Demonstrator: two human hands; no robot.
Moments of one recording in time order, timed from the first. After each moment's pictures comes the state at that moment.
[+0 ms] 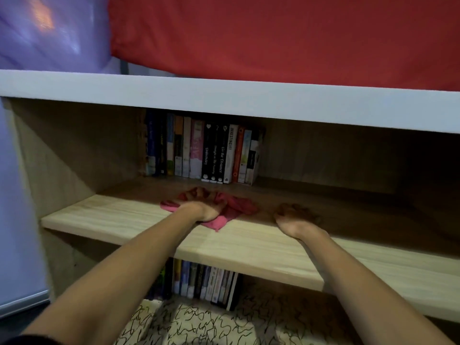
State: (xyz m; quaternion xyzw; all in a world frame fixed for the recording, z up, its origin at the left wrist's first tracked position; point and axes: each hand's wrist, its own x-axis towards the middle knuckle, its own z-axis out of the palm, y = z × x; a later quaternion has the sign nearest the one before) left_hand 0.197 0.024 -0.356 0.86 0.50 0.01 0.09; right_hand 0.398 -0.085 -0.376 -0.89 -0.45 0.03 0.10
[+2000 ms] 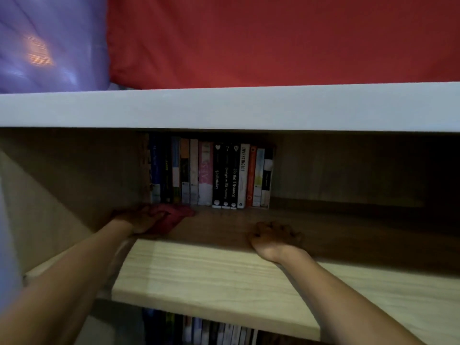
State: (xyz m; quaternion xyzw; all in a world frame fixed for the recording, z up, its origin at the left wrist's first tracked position) left_hand 0.087 0.270 -0.379 0.83 0.54 0.13 0.10; right_hand 0.314 -0.016 -0.368 -0.87 -0.48 0.05 0.09
